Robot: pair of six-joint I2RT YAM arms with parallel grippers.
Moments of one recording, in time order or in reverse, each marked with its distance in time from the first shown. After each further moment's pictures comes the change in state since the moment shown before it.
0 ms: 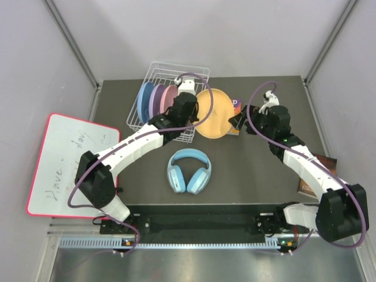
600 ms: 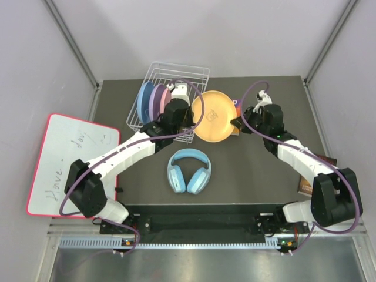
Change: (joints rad) left arm 0.006 -0.117 -0.154 0.088 0.122 -0.058; right arm 0.020 0.142 0.012 0.094 -0.032 -0.004
